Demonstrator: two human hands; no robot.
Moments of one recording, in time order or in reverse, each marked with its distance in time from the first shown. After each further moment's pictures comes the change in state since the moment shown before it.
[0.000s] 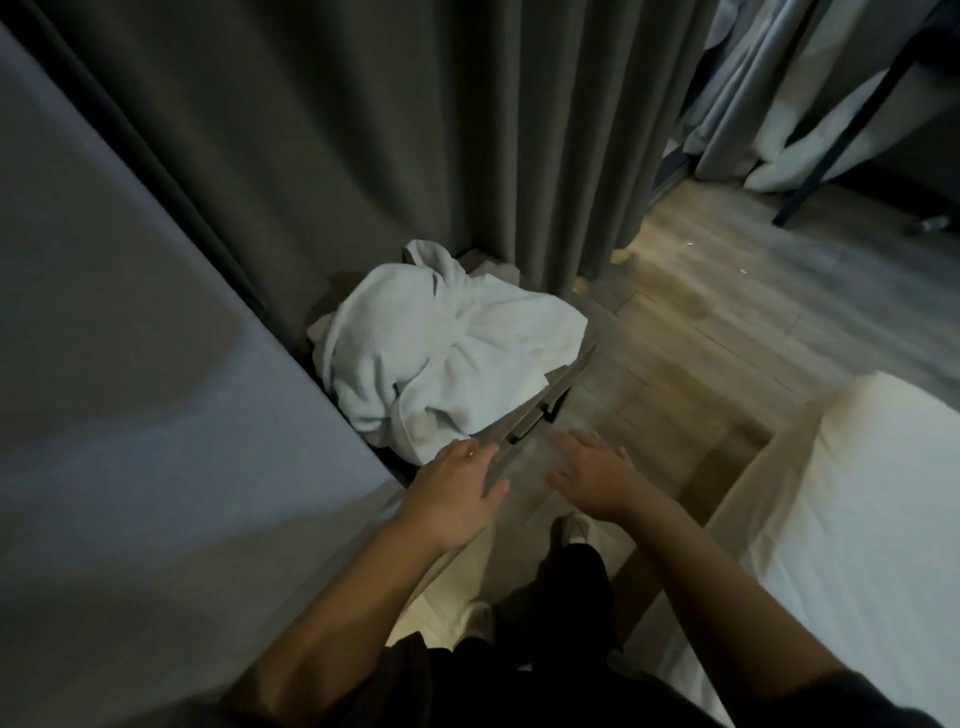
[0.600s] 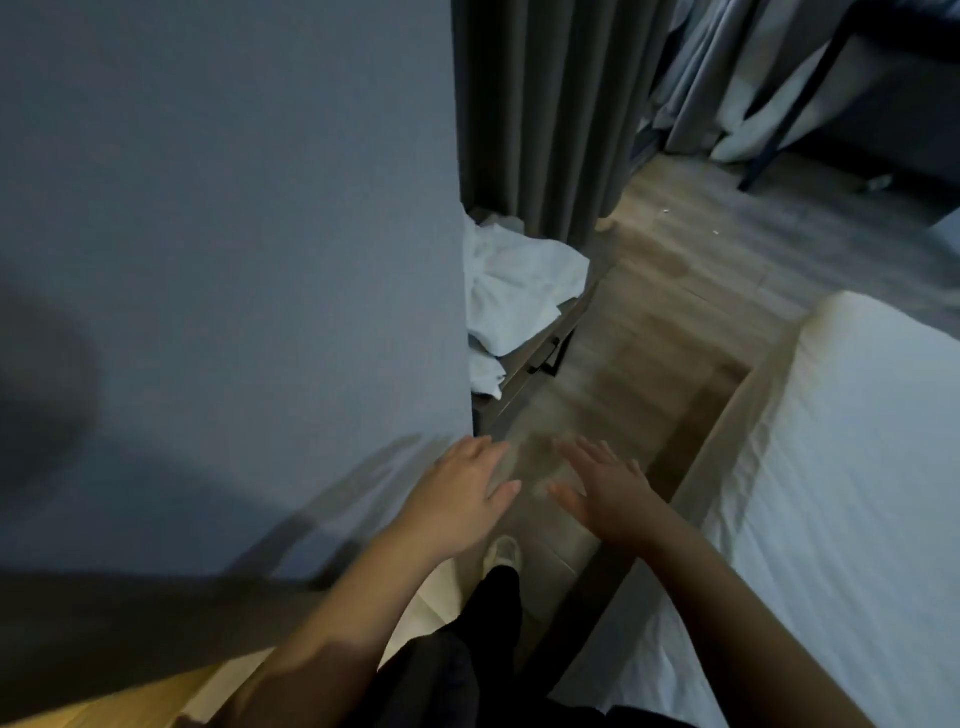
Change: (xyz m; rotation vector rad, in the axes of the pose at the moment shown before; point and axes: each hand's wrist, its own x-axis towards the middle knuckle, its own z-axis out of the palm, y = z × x) left_hand -0.178 -0.053 0.041 0.003 -0.013 0.094; right_hand -0.156 -0.074 0.133 0.034 0.055 0.037
